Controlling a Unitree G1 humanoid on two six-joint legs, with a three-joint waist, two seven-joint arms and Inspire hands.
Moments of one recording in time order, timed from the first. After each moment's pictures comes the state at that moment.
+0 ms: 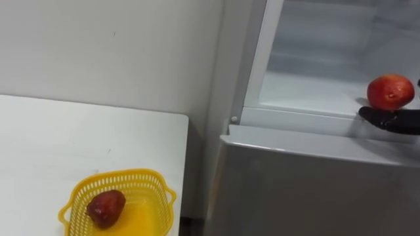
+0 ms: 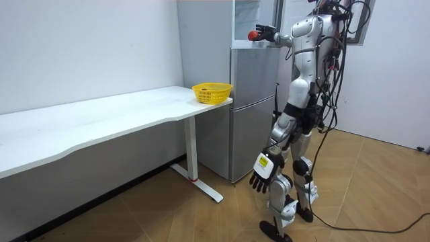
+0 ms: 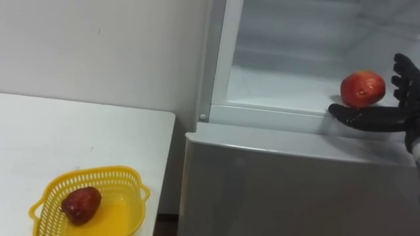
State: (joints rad) left arm 0.27 0.30 0.08 1.07 0.30 0.04 0.00; right arm -0.59 -0.74 -0.10 0.58 0.33 -0.07 -0.07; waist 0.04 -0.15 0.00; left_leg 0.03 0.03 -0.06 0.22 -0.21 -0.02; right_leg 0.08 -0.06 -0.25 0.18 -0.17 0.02
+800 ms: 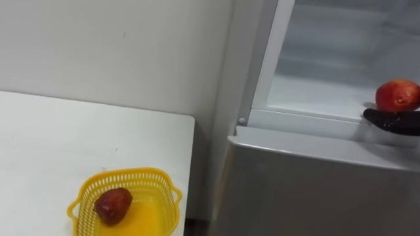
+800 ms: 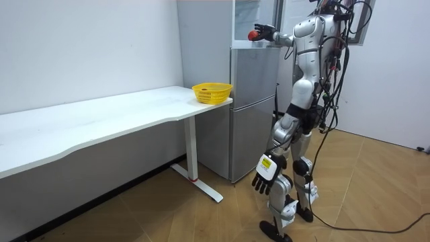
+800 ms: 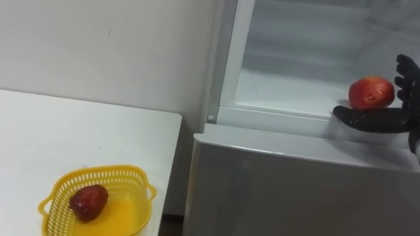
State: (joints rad) left arm 0.29 0.30 0.08 1.04 0.30 0.07 -0.01; right arm -0.62 -0.75 -0.09 0.59 0.36 -0.06 -0.08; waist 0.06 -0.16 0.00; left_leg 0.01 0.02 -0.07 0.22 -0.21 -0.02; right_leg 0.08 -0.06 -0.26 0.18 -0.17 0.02
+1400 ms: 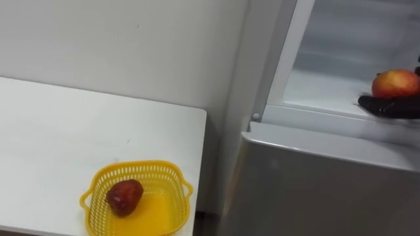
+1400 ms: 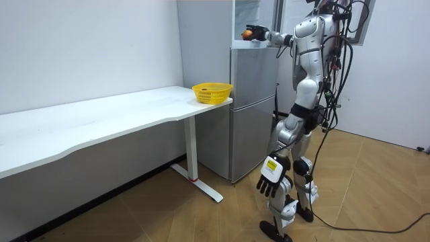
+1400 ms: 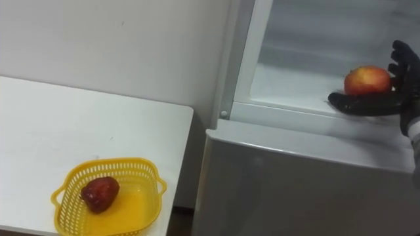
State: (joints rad) left arm 0.29 0.30 0.08 1.01 0.30 0.07 -0.01; right arm -0.76 -0.75 -0.05 0.75 0.40 -0.03 -0.08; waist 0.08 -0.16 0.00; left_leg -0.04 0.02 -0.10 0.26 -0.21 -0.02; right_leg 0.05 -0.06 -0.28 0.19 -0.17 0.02
